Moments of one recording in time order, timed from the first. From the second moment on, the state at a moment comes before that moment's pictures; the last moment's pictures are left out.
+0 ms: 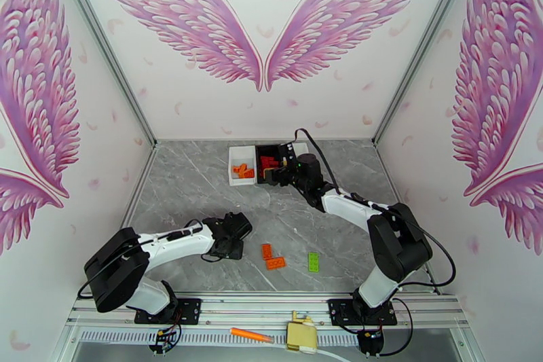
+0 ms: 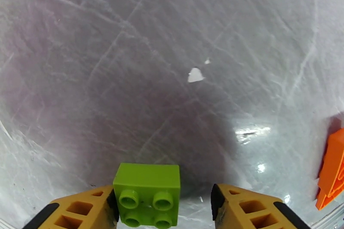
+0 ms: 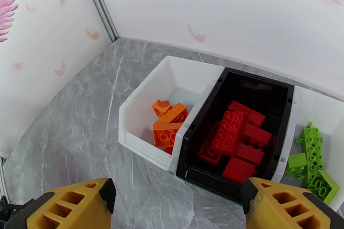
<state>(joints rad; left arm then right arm) -0.87 1.51 0.77 -0.71 -0.15 -0.78 0.45 1.69 1.04 0.29 -0.24 0.13</state>
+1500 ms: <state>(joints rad) -0.71 1.63 1.04 0.11 0.03 -0.33 0.38 1.20 0.76 0.18 -0.18 0.22</state>
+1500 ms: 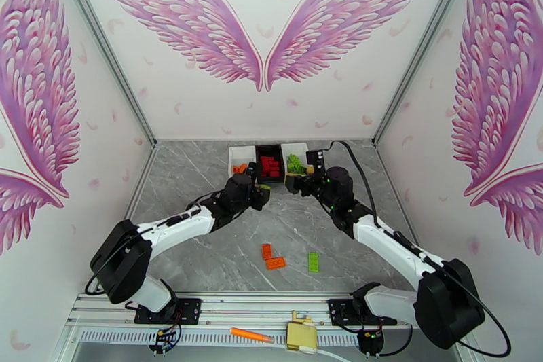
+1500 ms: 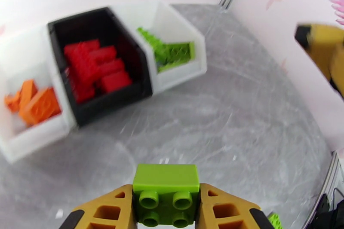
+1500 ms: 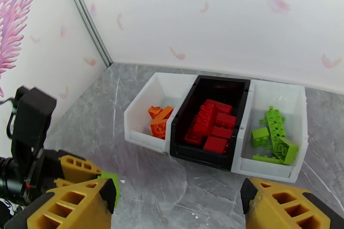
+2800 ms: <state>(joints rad) -0.57 2.54 2.27 -0.13 0.28 -0.22 0.35 1.07 0.65 0.13 -0.09 0.22</state>
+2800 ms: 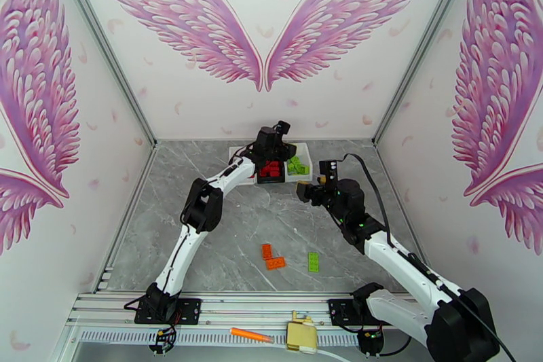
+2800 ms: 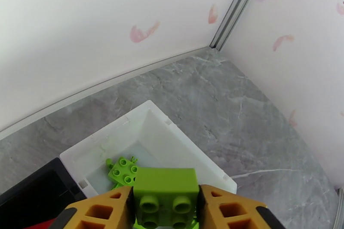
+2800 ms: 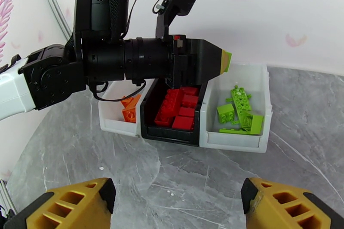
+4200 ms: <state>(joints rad) -0.43 1.37 0.82 0.30 0.35 0.10 0.97 1.25 0.72 -0.34 0.18 0.48</state>
